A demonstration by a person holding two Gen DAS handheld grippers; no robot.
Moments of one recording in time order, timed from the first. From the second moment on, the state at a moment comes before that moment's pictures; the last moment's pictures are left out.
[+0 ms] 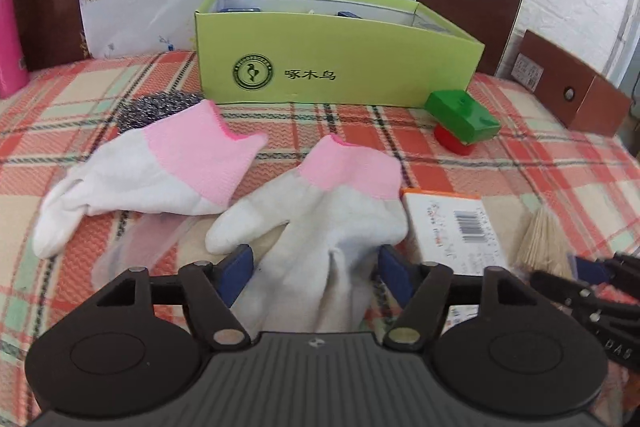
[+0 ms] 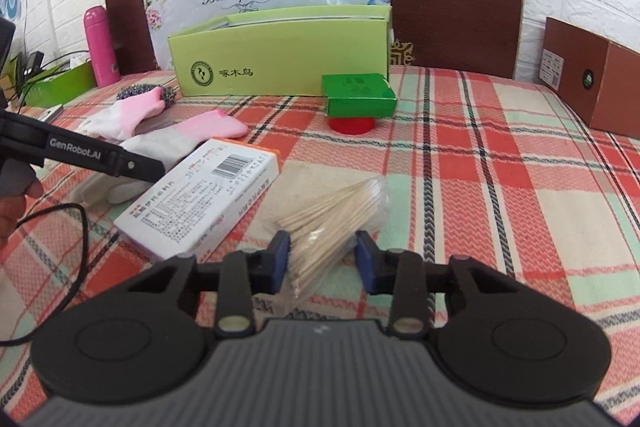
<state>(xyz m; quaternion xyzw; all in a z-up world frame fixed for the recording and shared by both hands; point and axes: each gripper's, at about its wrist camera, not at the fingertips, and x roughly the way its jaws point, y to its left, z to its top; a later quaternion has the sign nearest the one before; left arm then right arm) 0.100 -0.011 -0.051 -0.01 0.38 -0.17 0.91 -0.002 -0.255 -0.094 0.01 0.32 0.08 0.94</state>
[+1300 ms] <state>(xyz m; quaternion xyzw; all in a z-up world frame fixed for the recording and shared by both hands) 0.166 -0.011 0.082 -0.10 0.23 -0.22 0.94 0.101 -0.228 0.006 0.01 0.19 0.15 0.97</state>
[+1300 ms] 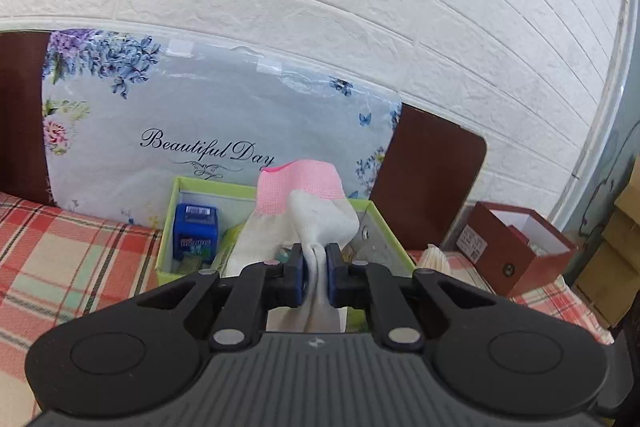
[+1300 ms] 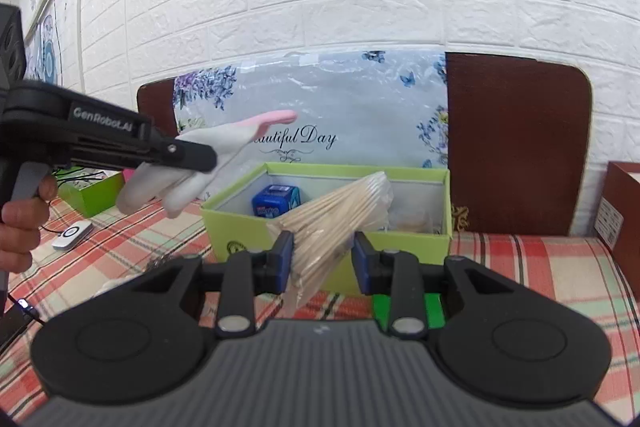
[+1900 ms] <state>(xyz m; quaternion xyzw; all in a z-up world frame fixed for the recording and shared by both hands) 0.263 -0.010 0.036 -0.07 0.27 -0.15 0.95 0.239 -0.191 -0.029 -0.05 0.21 0.12 0.97</state>
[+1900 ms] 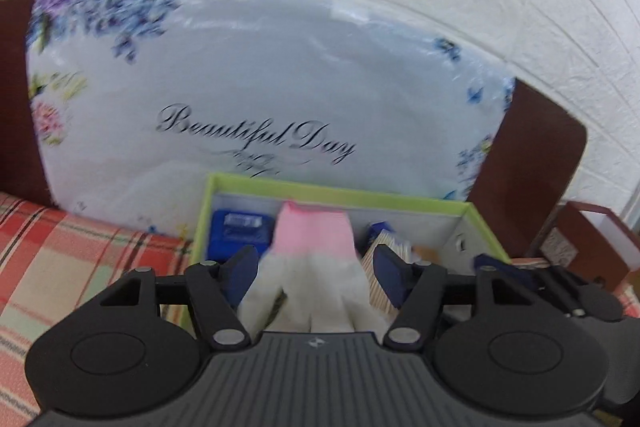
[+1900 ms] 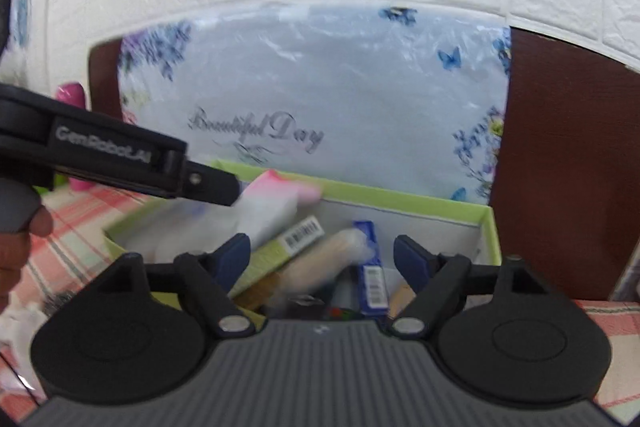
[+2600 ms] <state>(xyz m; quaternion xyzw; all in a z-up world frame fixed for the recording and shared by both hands) 0.128 0.025 0.036 -0.08 0.25 -0.15 0.95 0.101 -0.214 -0.017 0.00 0.21 0.10 0.97</state>
